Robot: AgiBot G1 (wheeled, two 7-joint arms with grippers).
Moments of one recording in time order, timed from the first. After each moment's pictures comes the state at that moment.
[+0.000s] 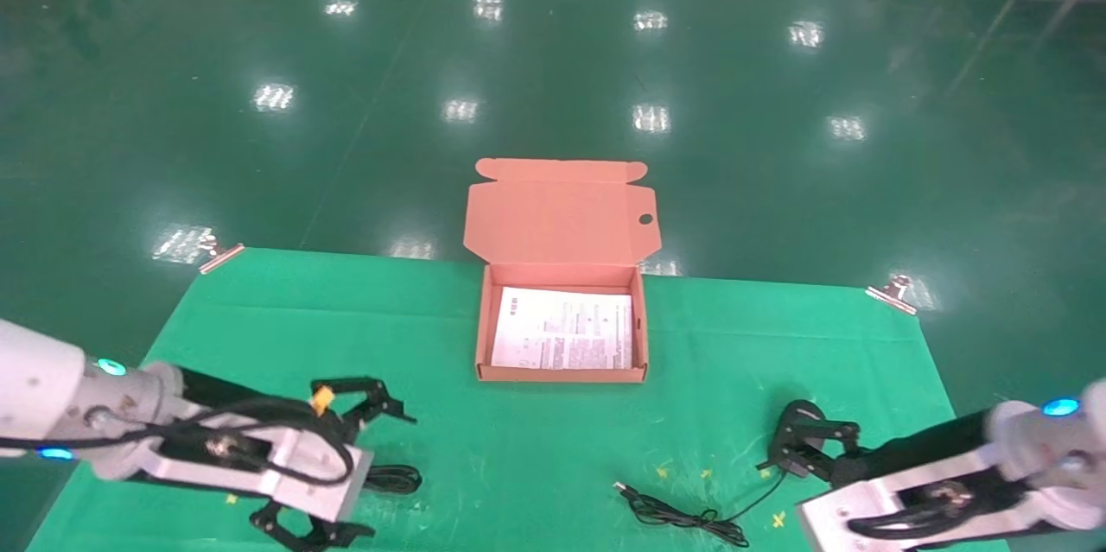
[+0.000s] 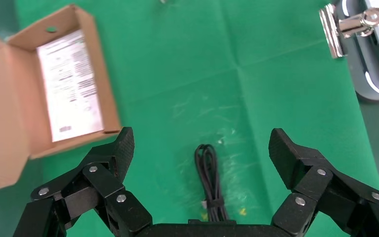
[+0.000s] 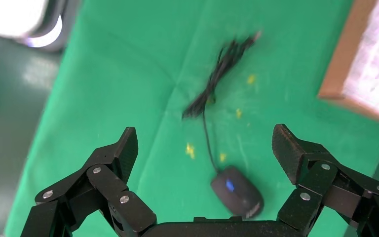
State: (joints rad) left arm -1.41 0.82 0.68 -1.36 1.69 1.48 -0.02; right arm 1.47 -0.70 -0.79 1.36 -1.68 -1.50 -0.02
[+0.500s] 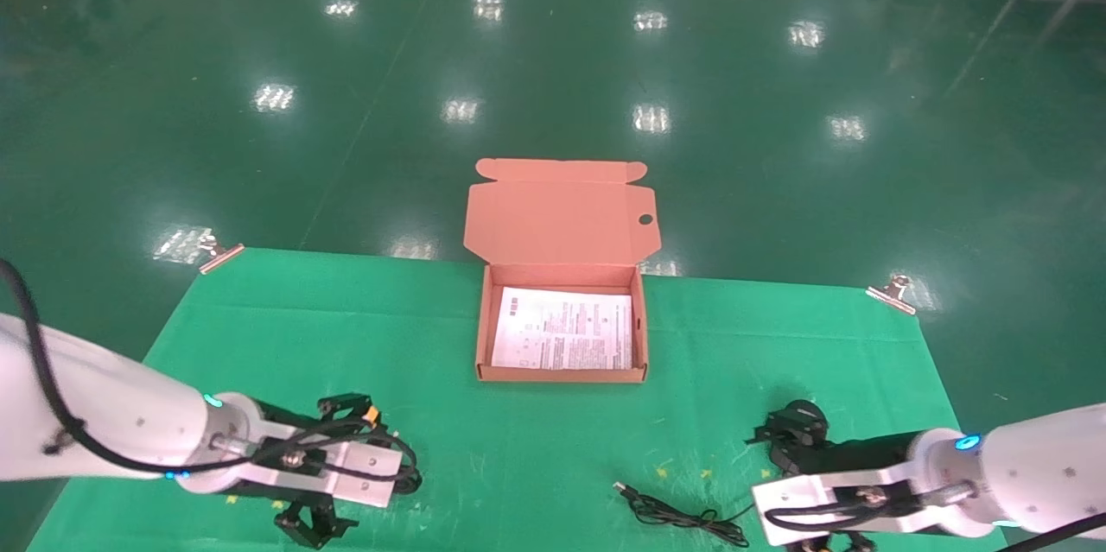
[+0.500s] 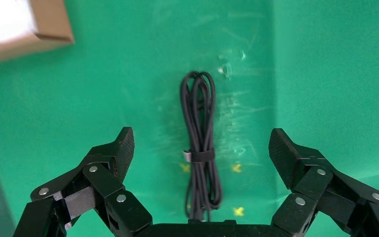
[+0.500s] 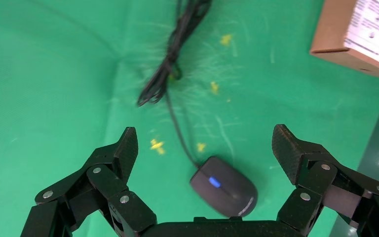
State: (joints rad) left arm -1.35 0.96 0.81 -1.30 2.08 1.36 -0.25; right arm 1.30 -0.76 -0.84 1.35 -1.91 -1.18 0.06
